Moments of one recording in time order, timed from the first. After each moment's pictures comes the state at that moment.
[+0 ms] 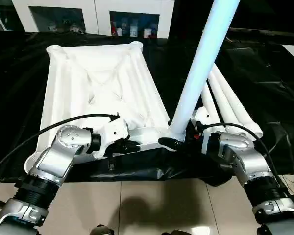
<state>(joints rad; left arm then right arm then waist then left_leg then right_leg) -0.45 0.48 -0.26 0.24 0.00 0.17 -1.14 -0.49 -0.30 0.12 0.52 0.23 0.12 1.04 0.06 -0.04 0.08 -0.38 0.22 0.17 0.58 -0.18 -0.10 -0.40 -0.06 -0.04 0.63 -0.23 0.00</state>
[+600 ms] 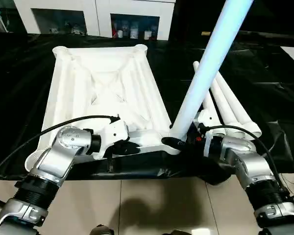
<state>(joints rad) -0.45 0.49 -0.27 0.27 0.00 0.15 -1.16 -0.46 -0.29 0.08 0.52 0.27 0.19 1.03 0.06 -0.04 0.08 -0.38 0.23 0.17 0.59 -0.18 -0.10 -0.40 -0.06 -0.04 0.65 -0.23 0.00</state>
